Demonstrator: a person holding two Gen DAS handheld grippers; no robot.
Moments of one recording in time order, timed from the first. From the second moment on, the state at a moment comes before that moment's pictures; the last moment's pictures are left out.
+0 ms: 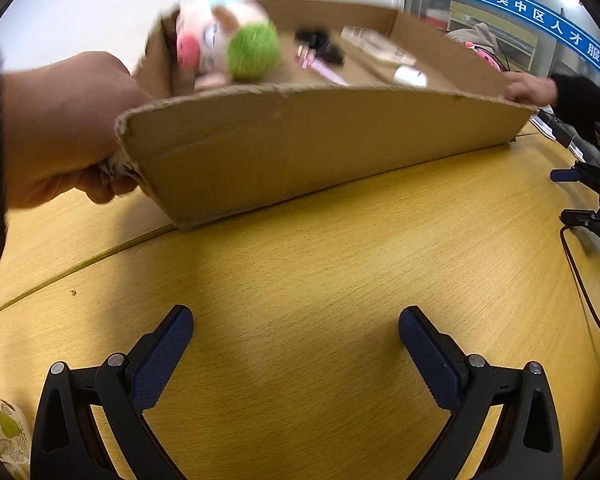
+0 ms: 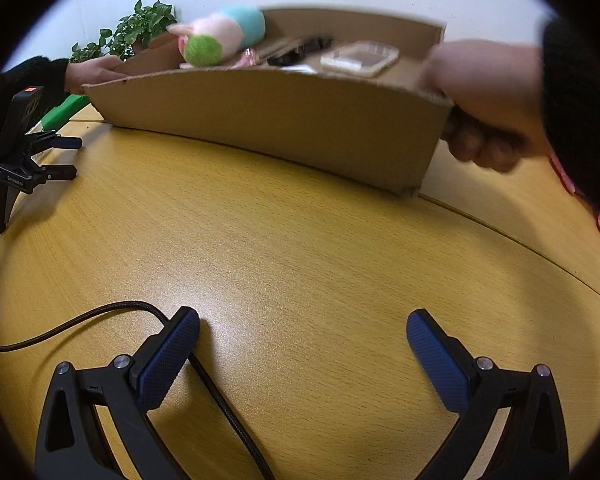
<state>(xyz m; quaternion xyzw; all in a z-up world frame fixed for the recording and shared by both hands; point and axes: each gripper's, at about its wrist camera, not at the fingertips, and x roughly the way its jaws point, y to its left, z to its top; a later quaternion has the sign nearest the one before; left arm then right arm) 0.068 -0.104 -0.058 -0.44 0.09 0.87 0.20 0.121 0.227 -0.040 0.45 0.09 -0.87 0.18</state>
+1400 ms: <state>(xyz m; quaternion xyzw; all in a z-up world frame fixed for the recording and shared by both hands) 0.067 -0.108 -0.059 -0.44 0.10 0.87 0.20 0.122 0.228 -0.036 0.44 0.09 -0.87 0.18</state>
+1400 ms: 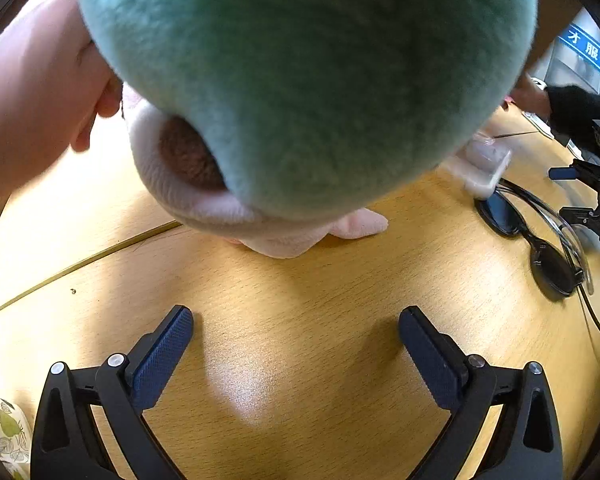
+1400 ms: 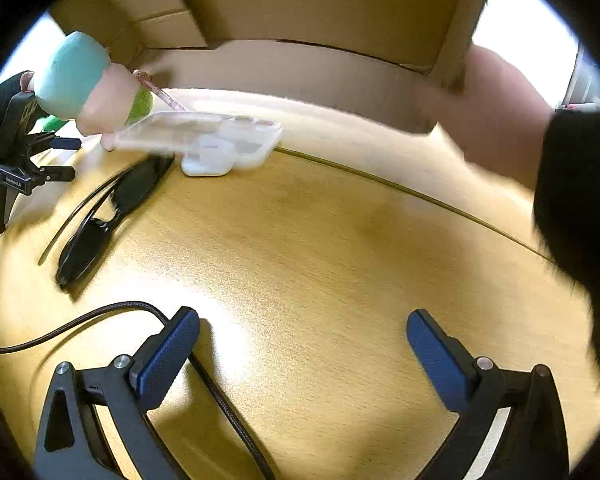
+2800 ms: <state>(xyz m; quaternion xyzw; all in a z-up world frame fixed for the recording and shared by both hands) 0.065 -0.110 -0.061 -0.44 0.10 0.87 0.20 0.120 0.236 -0.033 0.44 0.10 -0.87 0.18</state>
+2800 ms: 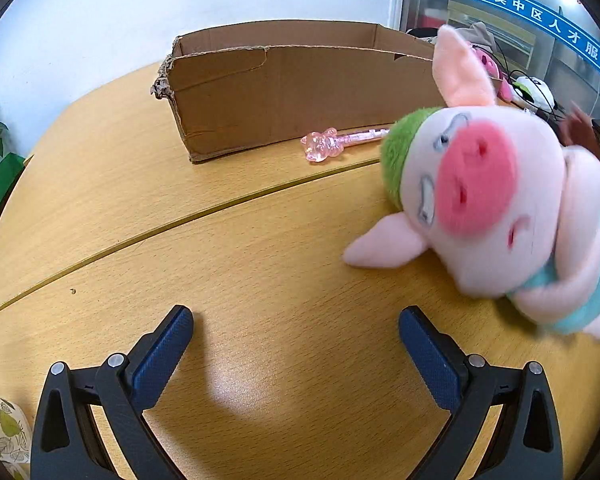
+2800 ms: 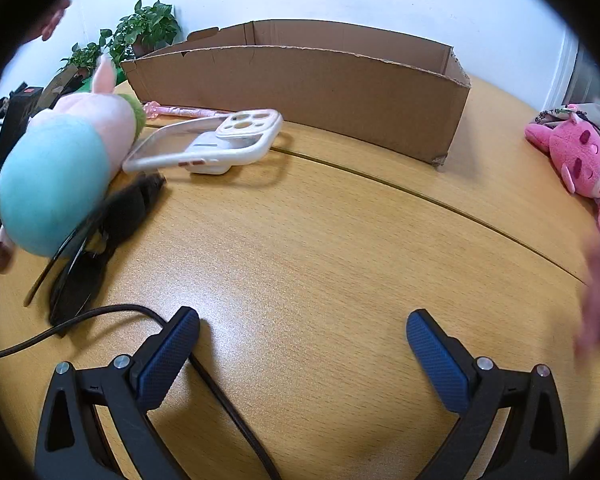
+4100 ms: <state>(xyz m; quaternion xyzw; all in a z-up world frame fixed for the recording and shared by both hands) 0.148 -0.133 0.039 -0.37 -0.14 0.92 0.08 0.190 0.126 0.083 0.36 -0.02 -0.91 0.18</state>
